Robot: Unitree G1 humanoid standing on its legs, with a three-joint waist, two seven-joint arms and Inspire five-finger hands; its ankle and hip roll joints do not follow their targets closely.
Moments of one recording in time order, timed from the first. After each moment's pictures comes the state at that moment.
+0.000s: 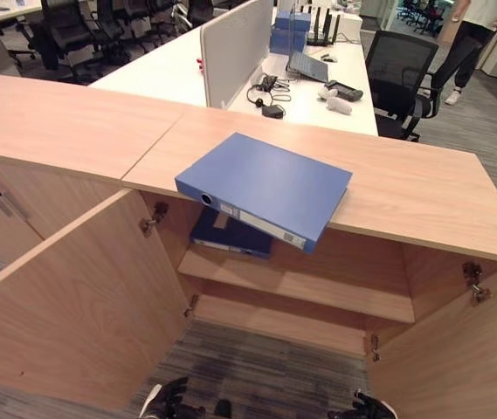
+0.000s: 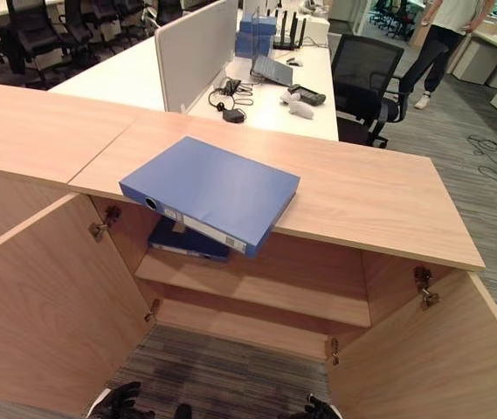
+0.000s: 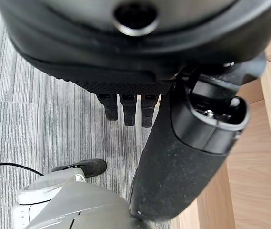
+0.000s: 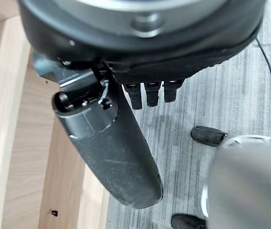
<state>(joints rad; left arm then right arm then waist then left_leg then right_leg) 0.10 0.33 -0.23 1.03 -0.07 -0.13 0.03 0.05 -0.20 0.18 1.17 0.31 -0.06 -0.02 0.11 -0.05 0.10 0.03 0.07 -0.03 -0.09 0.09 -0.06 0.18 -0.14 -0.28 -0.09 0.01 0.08</state>
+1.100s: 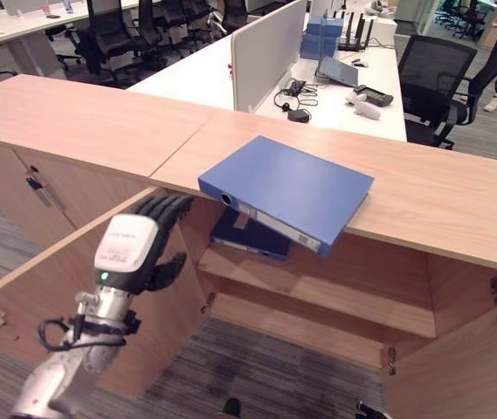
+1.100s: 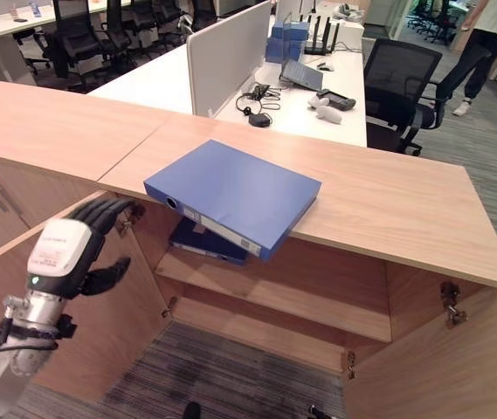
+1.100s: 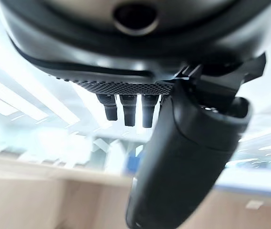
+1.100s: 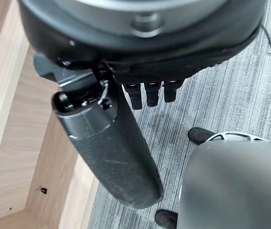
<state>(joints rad) 0.11 0.84 -0.02 -0.19 0.70 -0.25 0.42 0.11 -0.21 0.19 1.14 0.25 -0.11 -0.04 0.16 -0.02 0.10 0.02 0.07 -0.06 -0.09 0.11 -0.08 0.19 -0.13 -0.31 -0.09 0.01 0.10</state>
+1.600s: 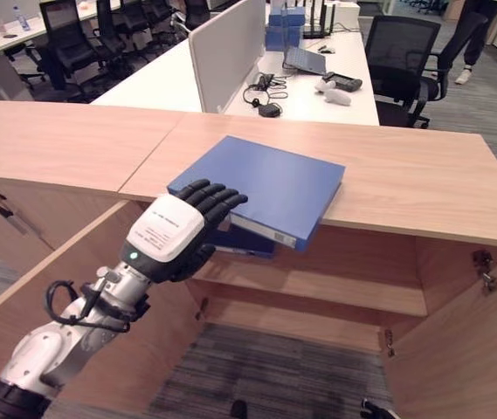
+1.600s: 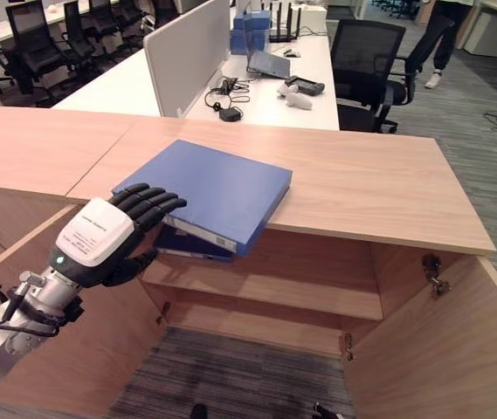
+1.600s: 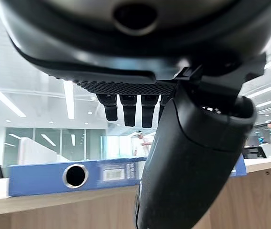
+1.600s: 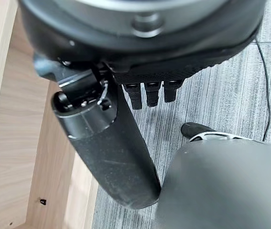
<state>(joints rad) -0.02 0.97 -0.13 -0.21 0.72 -0.34 0.34 0.10 -0.23 0.19 1.15 0.24 -0.11 -0.03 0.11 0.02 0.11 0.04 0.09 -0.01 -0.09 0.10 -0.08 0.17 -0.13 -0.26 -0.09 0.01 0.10</state>
